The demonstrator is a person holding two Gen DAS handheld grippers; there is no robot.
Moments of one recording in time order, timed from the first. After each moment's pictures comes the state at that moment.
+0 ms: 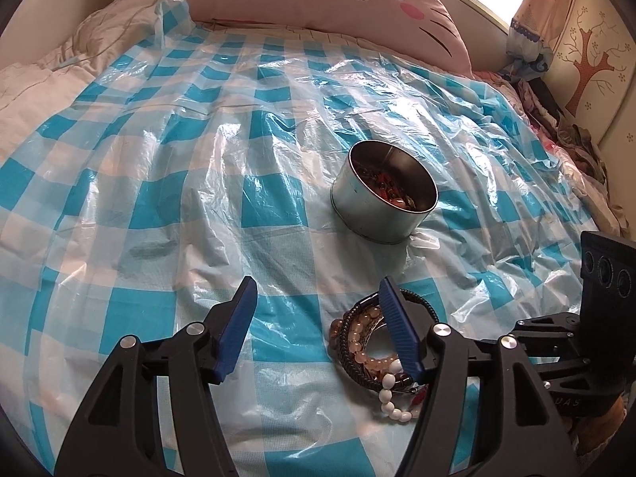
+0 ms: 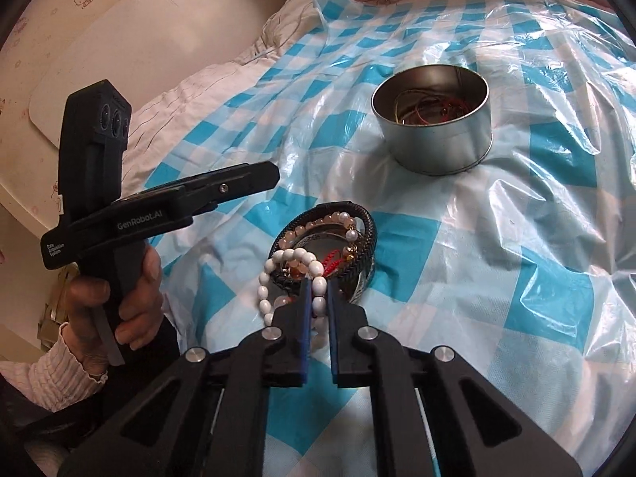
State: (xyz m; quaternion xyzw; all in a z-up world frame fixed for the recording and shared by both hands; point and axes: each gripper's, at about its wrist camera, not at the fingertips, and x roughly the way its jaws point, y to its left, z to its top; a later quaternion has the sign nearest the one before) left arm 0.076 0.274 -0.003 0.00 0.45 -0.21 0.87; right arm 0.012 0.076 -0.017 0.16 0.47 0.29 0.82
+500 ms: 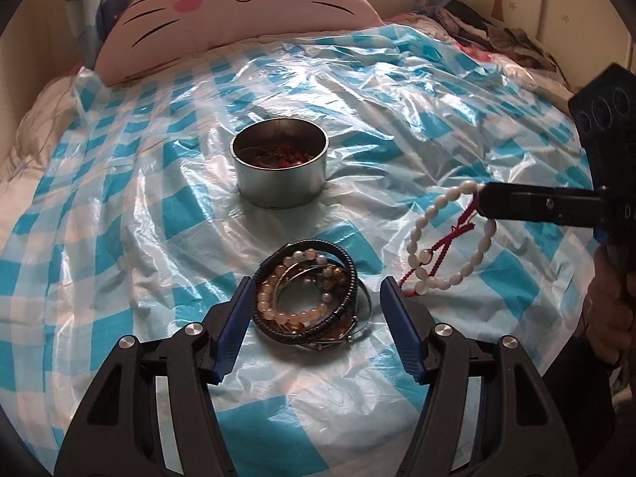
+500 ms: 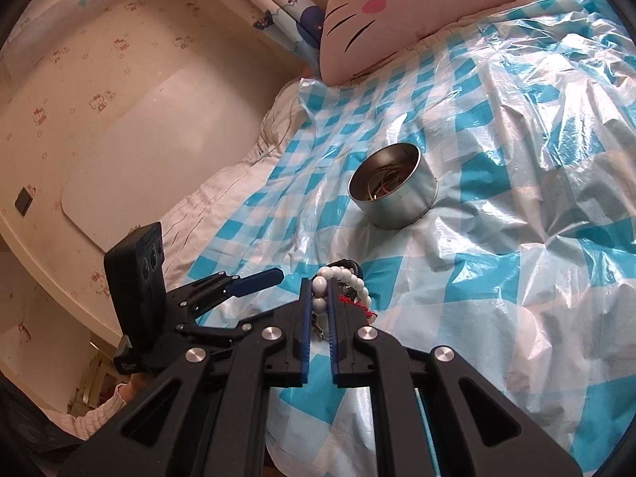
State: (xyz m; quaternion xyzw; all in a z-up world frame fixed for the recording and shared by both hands) left arm 0.005 0.209 0.001 0.17 0.41 -0.31 0.84; right arm -0.034 0.004 0.011 0.31 0.35 0.26 0.85
